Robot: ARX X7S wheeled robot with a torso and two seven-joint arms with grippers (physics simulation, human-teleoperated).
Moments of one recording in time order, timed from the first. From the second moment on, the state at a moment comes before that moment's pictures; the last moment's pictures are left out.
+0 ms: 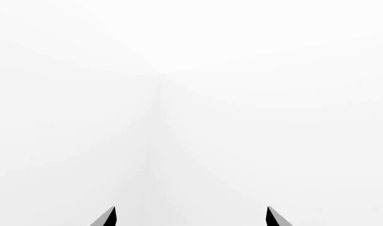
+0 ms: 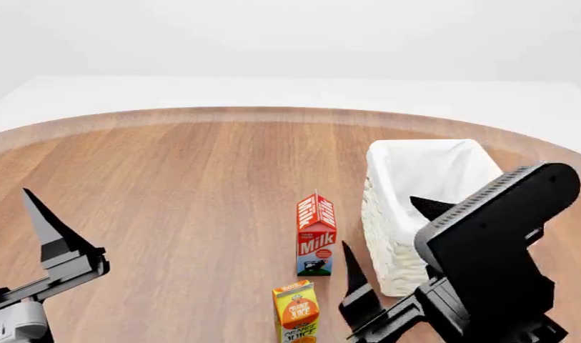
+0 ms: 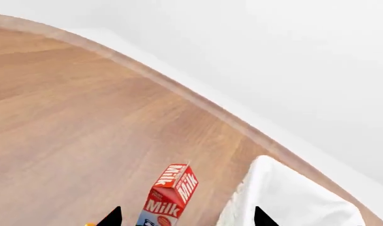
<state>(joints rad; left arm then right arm) 0.15 -0.43 0.03 0.56 -0.07 0.24 -0.72 1.06 0.91 -0.54 -0.96 2.02 1.02 1.24</state>
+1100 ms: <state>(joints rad) 0.18 -0.44 0.01 0.57 -0.09 0.26 -0.74 0.25 0.26 -0.44 -0.97 1.56 1.26 1.23</state>
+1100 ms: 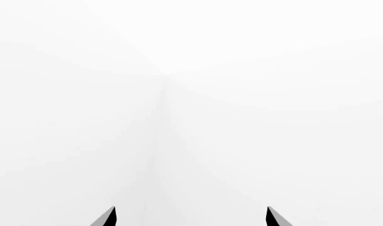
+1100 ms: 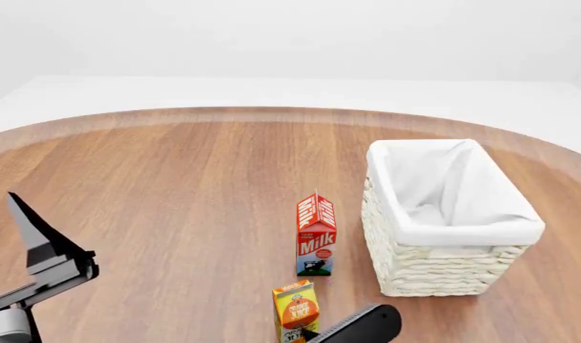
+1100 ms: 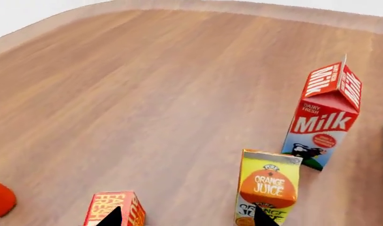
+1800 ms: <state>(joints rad) 0.20 -0.45 -0.02 0.57 -0.12 0.28 -0.75 0.10 0.15 -0.64 -0.92 1.19 1.21 1.17</state>
